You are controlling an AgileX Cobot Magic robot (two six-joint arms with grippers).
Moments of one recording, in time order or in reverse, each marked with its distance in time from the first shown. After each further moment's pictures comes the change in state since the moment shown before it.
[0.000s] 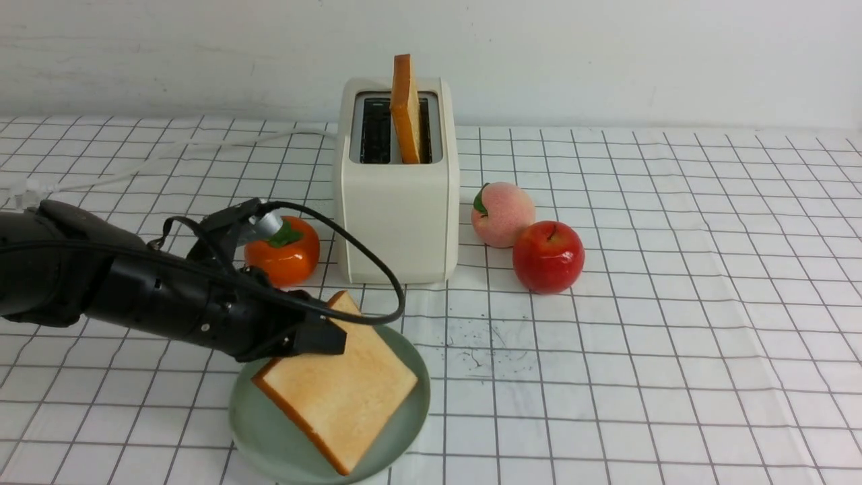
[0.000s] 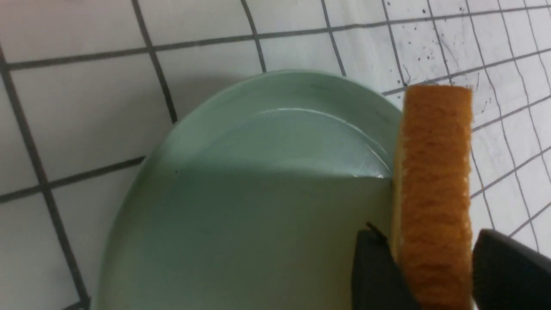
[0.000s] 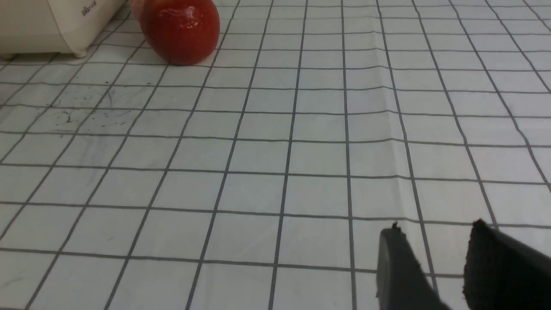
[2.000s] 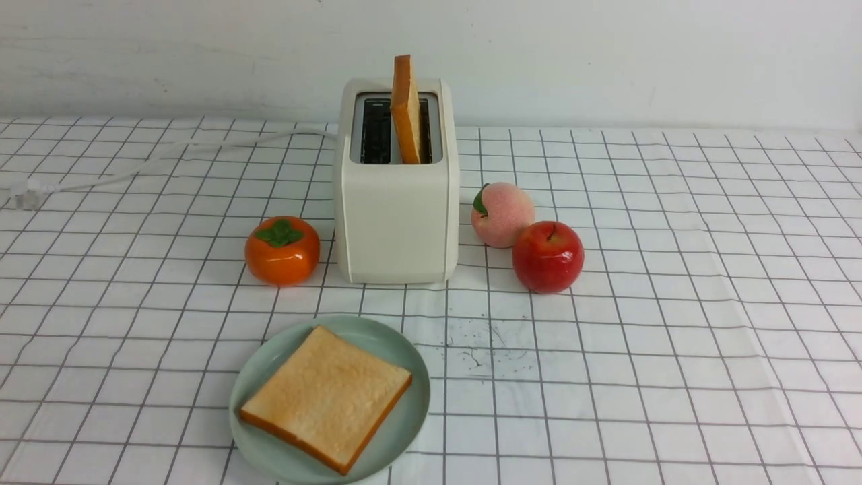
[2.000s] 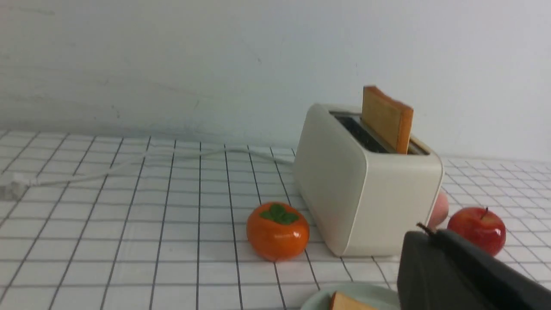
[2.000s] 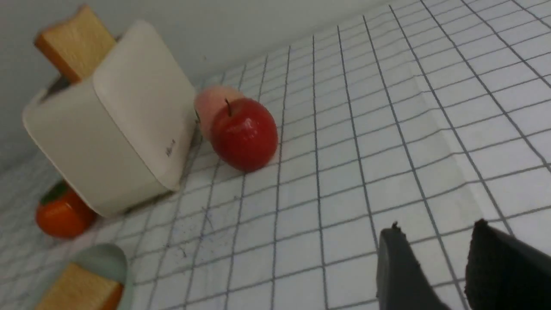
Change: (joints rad) right arm 0.000 0.000 0.009 0.439 -0.190 0.065; left arm 0.000 -1.500 0.616 0.744 -0.430 -0.762
